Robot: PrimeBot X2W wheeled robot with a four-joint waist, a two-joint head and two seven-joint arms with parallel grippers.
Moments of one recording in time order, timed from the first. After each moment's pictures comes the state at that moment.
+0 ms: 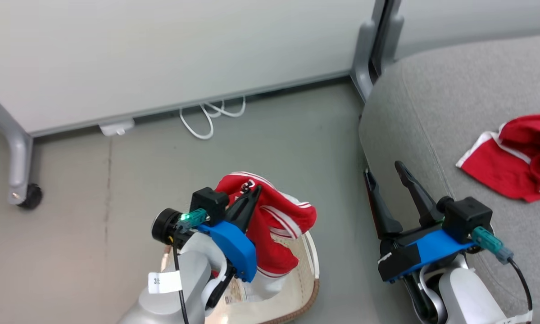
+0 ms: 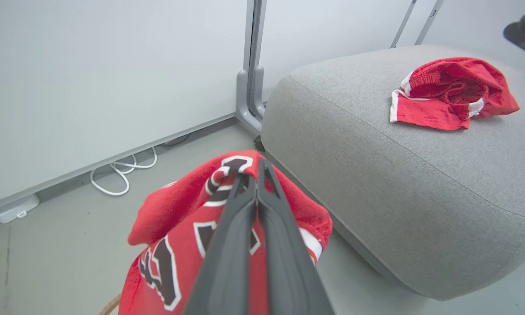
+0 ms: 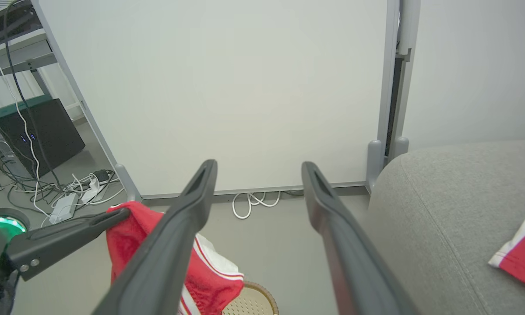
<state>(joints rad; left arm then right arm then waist) -0.59 0.10 -0.82 0.83 -0.65 -0.13 -0.26 -0.26 -0.05 0.16 0.25 0.23 0.13 -0.19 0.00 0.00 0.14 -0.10</state>
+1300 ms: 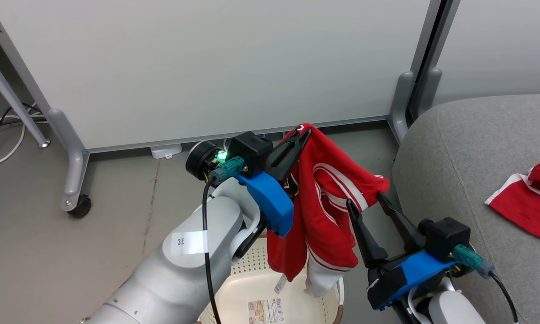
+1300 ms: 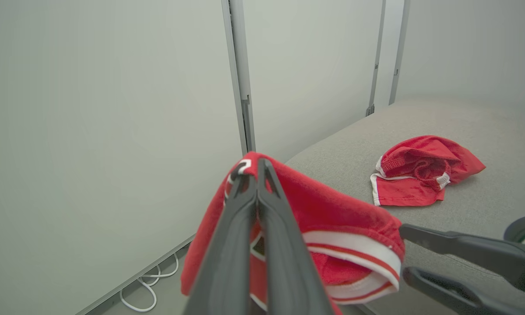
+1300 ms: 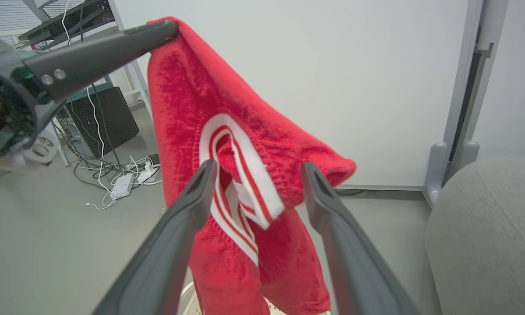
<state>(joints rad) -0.81 0.06 -0.94 0.75 -0.67 -0.13 -0.26 -0.18 -0.05 0.21 0.23 0.27 0.13 -0.12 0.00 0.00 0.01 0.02</state>
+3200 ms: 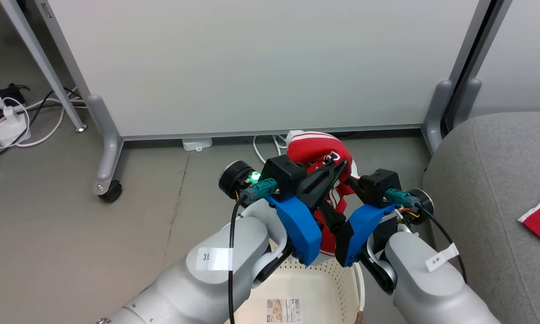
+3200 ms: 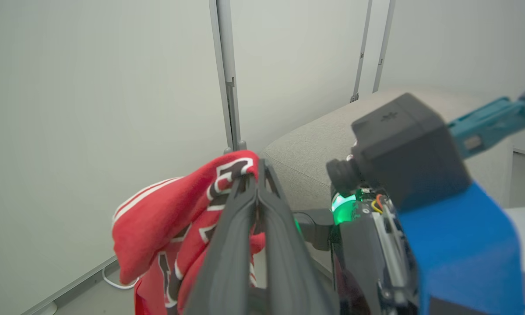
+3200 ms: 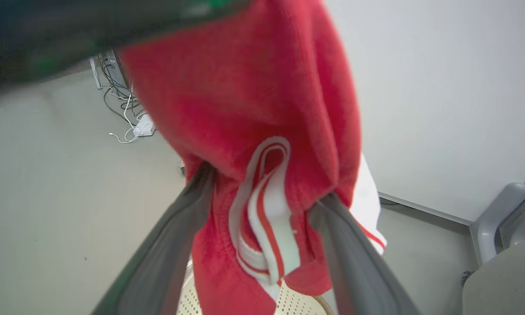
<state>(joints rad) -0.81 0.05 -1.15 0.69 -0.83 -0.13 -0.26 -0.63 -0.05 0.51 0.85 0.32 0.13 -0.22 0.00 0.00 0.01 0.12</state>
